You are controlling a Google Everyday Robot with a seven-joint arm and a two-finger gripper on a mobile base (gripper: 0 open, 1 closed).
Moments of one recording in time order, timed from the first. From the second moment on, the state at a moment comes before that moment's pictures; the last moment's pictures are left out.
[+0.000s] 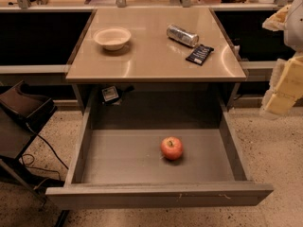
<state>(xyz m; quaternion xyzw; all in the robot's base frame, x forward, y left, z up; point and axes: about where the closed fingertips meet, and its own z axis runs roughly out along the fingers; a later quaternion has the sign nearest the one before) 0.437 -0.208 1.003 -0.60 0.77 -0.06 0.20</state>
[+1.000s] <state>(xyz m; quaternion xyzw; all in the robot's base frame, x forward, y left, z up) 0.451 -0.204 0.935 -0.61 0.77 -0.01 0.20</state>
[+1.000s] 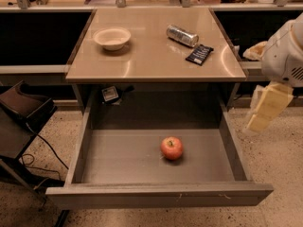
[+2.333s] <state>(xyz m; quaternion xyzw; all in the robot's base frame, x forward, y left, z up) 0.498 -0.175 0.784 -0.62 0.74 0.12 0.23</state>
